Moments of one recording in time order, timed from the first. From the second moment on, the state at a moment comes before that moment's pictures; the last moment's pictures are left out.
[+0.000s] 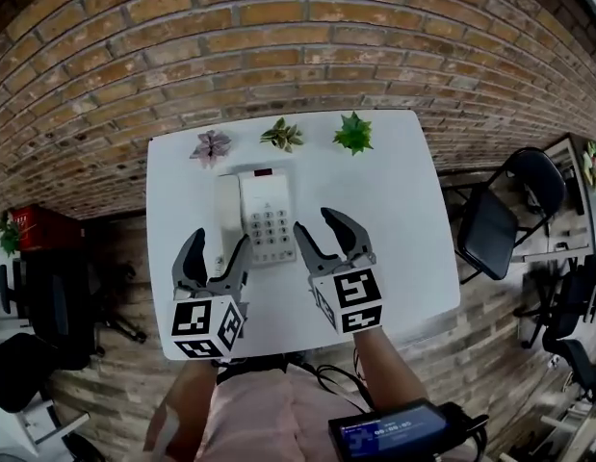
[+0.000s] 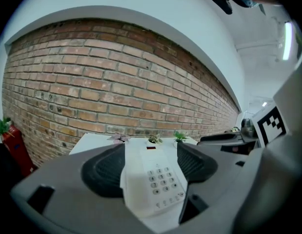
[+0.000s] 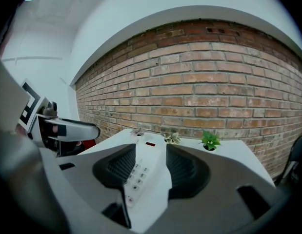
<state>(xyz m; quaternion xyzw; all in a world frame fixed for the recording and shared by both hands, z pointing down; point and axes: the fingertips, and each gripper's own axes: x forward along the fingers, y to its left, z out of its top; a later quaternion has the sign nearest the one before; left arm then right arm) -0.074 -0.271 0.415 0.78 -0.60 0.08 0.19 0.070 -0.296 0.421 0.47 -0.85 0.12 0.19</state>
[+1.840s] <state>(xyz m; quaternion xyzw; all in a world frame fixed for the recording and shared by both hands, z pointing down) -0.071 -0.359 0.544 0.77 -0.48 0.09 0.40 0.010 -0.369 0.555 0.31 -0.85 0.38 0.17</state>
